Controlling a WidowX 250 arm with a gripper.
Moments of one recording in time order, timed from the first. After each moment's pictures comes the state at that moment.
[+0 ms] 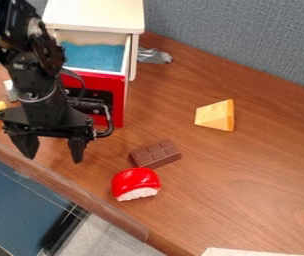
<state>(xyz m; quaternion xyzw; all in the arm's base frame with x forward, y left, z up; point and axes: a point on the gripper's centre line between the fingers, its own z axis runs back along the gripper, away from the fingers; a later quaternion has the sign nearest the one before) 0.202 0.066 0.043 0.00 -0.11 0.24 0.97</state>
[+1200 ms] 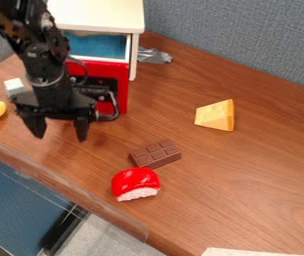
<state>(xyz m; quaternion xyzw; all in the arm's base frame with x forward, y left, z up) 0.249 0.099 0.031 0.01 -0.13 0.25 0.96</state>
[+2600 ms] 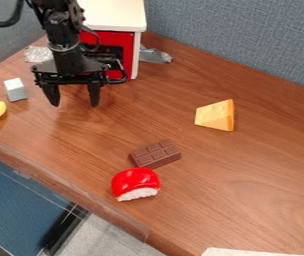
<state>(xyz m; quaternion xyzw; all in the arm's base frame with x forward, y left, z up) 0.299 0.125 0.034 0.00 -0.13 0.31 0.94</state>
